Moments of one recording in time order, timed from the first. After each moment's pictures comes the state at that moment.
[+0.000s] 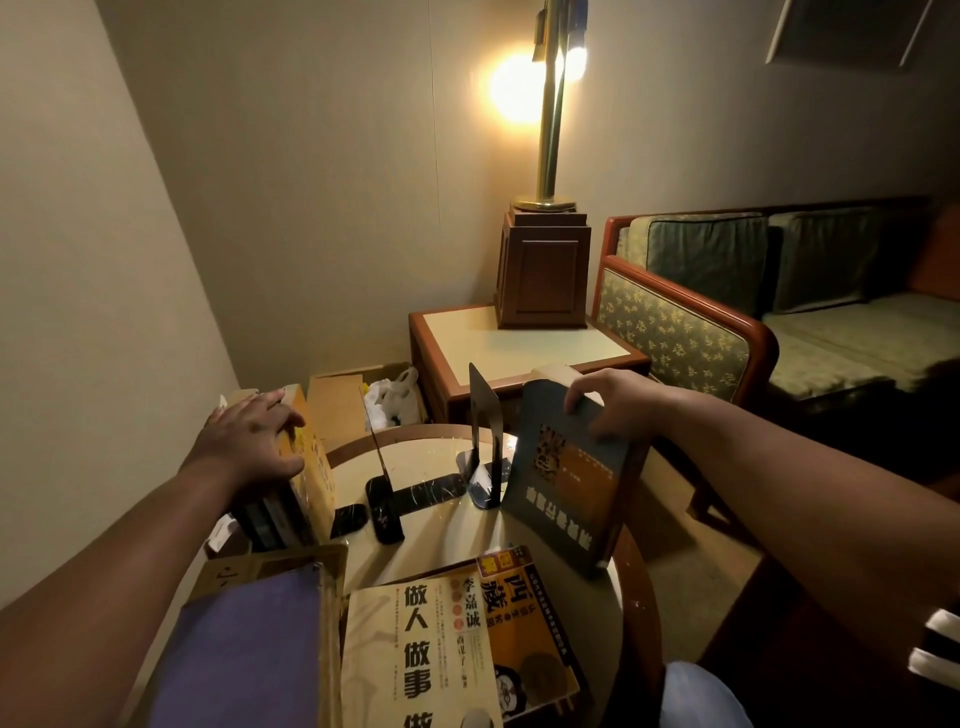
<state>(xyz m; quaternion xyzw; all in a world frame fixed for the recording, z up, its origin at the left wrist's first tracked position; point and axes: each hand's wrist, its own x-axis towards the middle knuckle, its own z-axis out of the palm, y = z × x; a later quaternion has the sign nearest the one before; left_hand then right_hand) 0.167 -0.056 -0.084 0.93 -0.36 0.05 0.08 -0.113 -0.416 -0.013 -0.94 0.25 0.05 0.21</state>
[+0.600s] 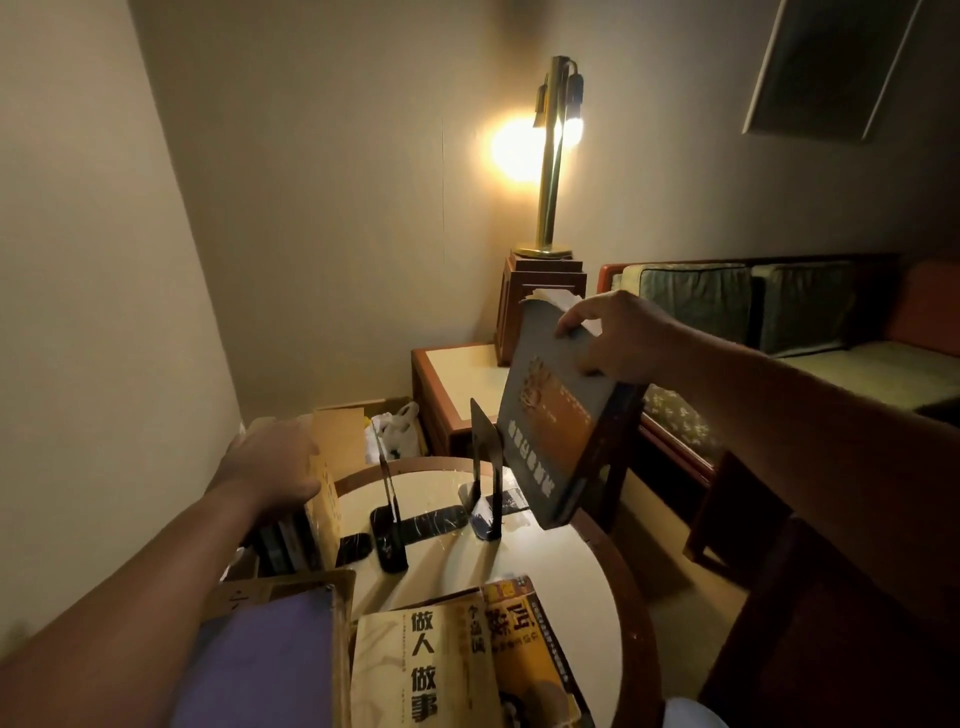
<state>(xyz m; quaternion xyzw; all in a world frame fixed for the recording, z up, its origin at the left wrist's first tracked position) 0.160 -0.057 -0.078 0.93 -0.35 0.04 0.09 -0.133 -0.347 0.107 -0.94 0.22 -0.18 0.17</state>
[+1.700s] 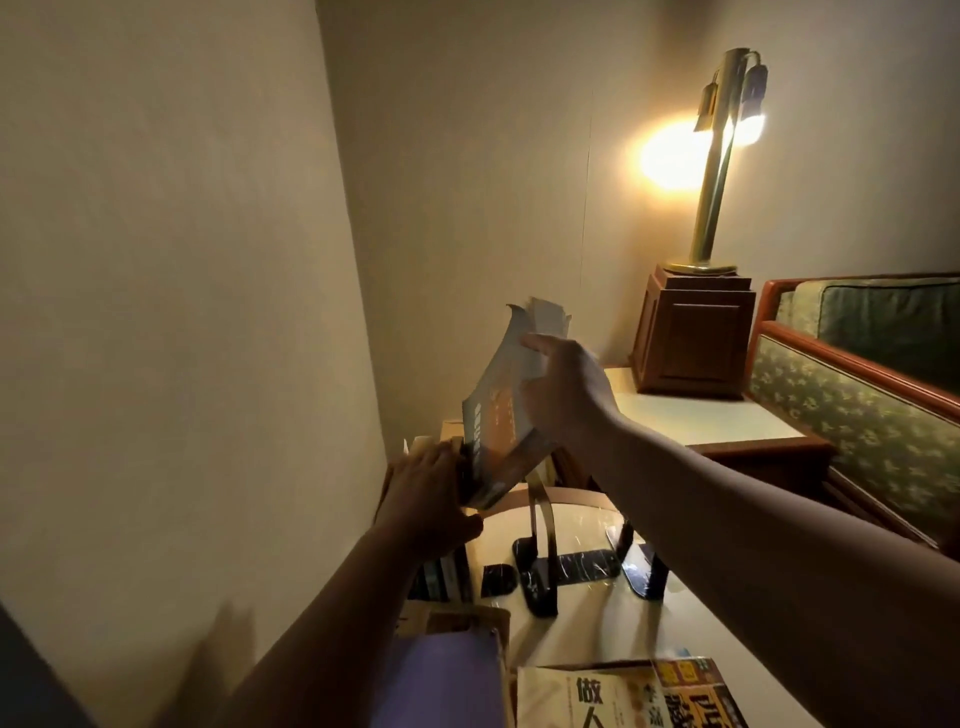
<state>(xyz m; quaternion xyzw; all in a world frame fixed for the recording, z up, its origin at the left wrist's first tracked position) 0.152 -0.049 -0.085 0.91 -0.36 0.12 0.14 0.056 -0.208 0.045 -0.88 0.14 -0.30 0.34</state>
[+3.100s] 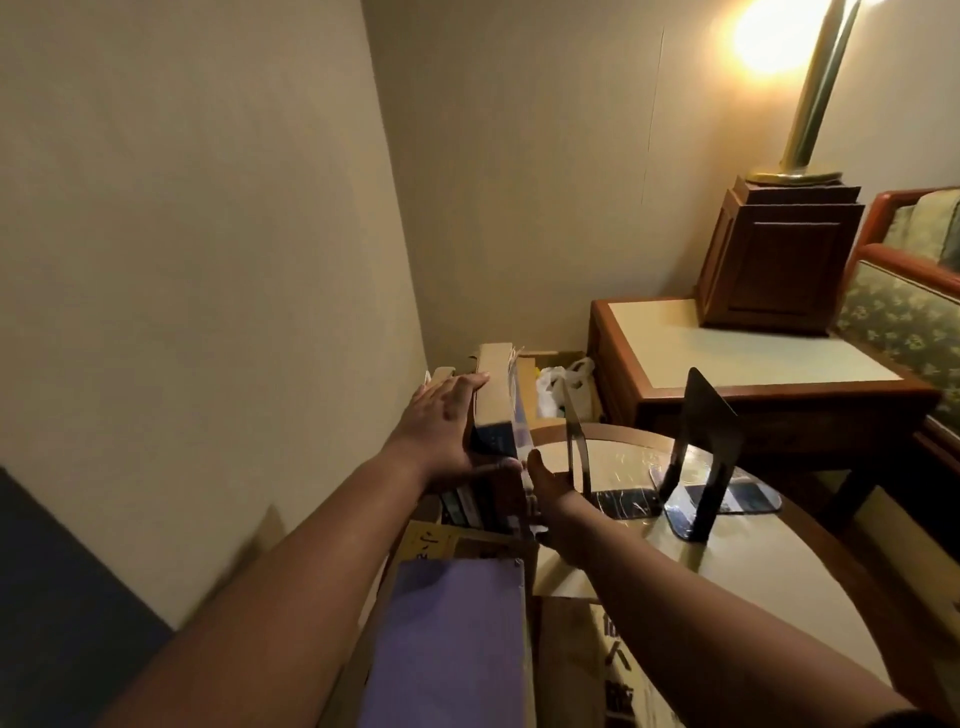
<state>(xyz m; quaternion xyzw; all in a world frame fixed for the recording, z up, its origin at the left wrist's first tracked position) 0.157 -0.027 -0.081 0.91 -0.37 0.05 0.18 0.050 -0.172 -0.133 -0.66 0.18 0.10 0.73</state>
